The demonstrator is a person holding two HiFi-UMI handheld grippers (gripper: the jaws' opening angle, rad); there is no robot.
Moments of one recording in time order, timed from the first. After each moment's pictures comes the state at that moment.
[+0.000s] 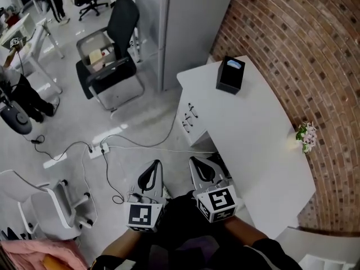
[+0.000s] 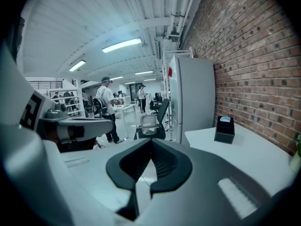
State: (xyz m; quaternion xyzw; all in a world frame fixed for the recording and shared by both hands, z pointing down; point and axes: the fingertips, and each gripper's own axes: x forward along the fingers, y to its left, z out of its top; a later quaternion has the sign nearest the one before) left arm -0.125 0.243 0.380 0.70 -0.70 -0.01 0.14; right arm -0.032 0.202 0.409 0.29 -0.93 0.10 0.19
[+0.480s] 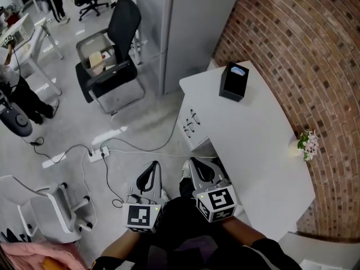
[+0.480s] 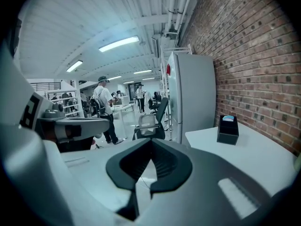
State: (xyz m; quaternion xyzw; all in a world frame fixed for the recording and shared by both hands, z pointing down) left arm -0.156 0.211 0.382 0.70 -0.70 -0.01 0.14; right arm -0.058 0.167 0.419 0.30 -0.93 0.11 0.19
